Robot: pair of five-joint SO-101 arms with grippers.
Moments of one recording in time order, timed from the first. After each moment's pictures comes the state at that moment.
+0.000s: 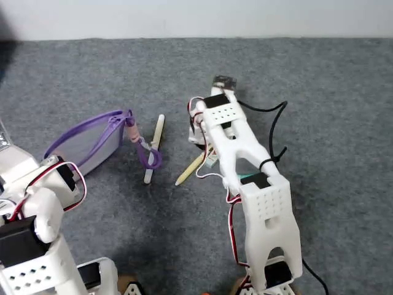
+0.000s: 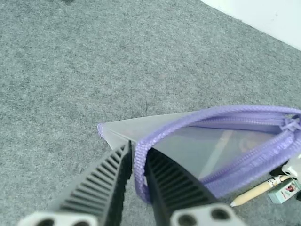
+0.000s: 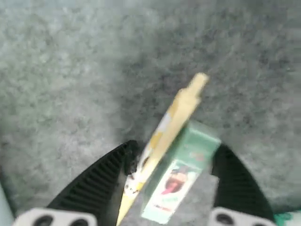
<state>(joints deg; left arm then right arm) -22.6 -56.8 27.6 88.3 17.5 -20.0 44.3 -27.1 75.0 -33.1</state>
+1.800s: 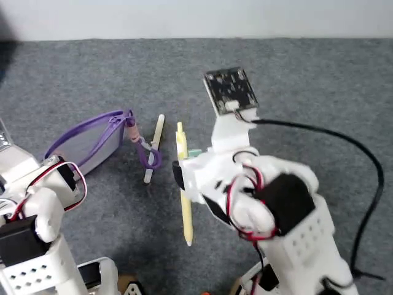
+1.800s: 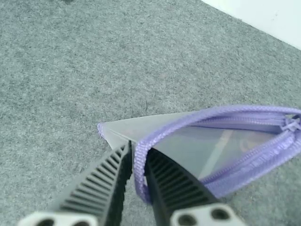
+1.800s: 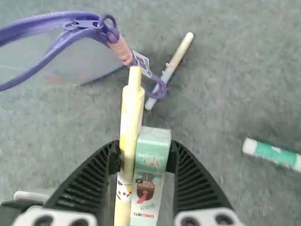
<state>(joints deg) -22.6 -56.8 27.8 88.1 17.5 -41.5 -36.2 -1.6 92.9 -23.1</state>
